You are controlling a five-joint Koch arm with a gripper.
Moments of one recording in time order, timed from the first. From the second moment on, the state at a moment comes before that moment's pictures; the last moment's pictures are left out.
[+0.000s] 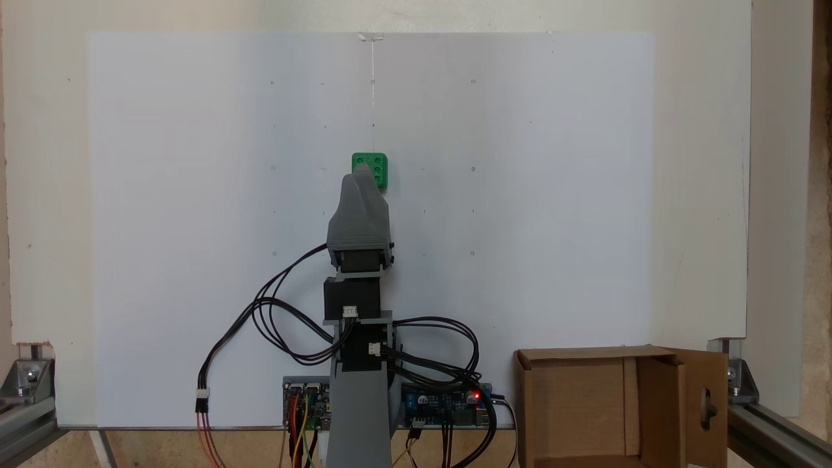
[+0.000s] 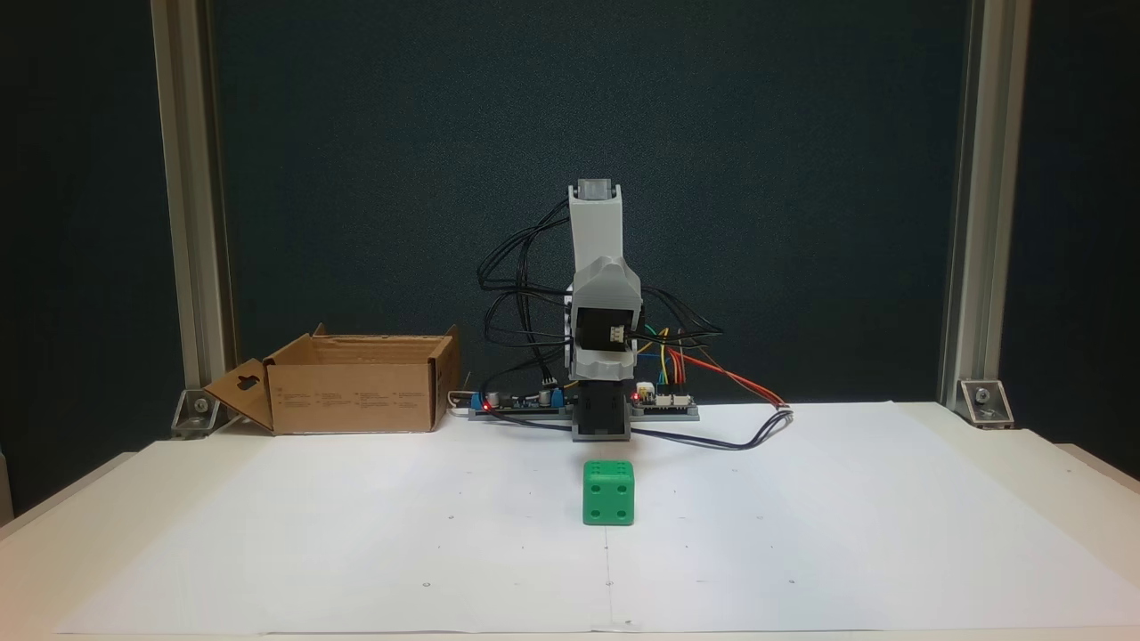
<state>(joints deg) -2.0 129.6 176.9 -76.6 -4.7</state>
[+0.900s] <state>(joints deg) 2.5 129.6 150.1 -27.8 -4.7</state>
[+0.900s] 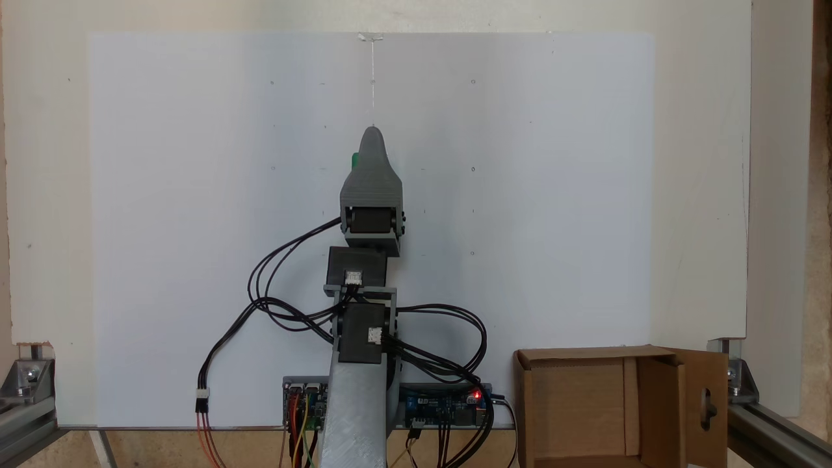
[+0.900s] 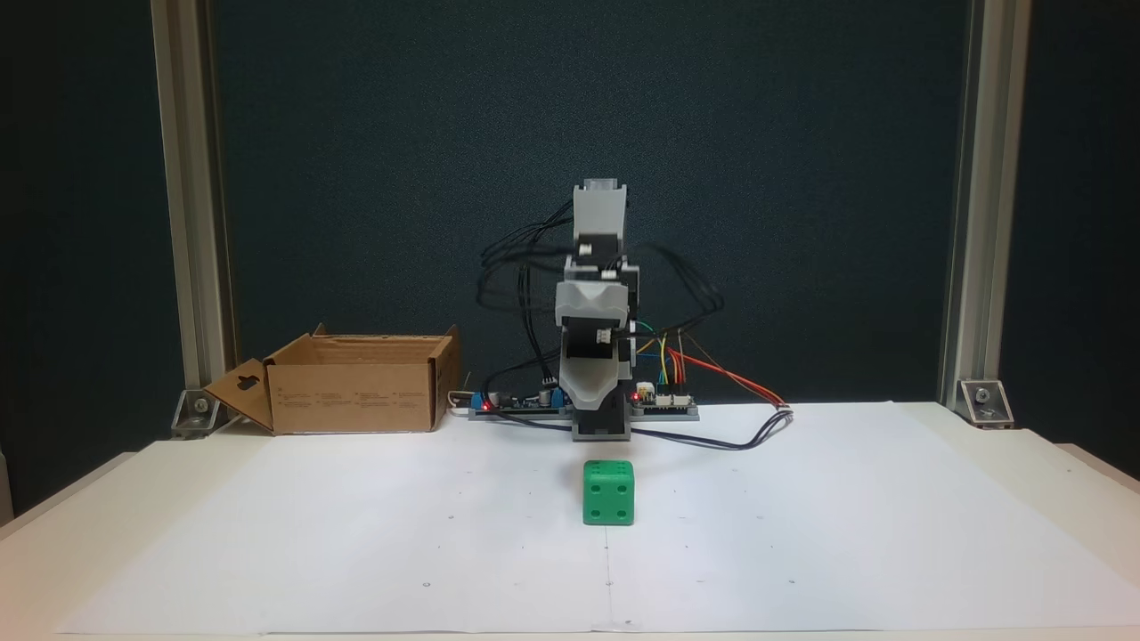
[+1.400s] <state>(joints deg) -3.3 129.6 127.6 28.4 -4.2</state>
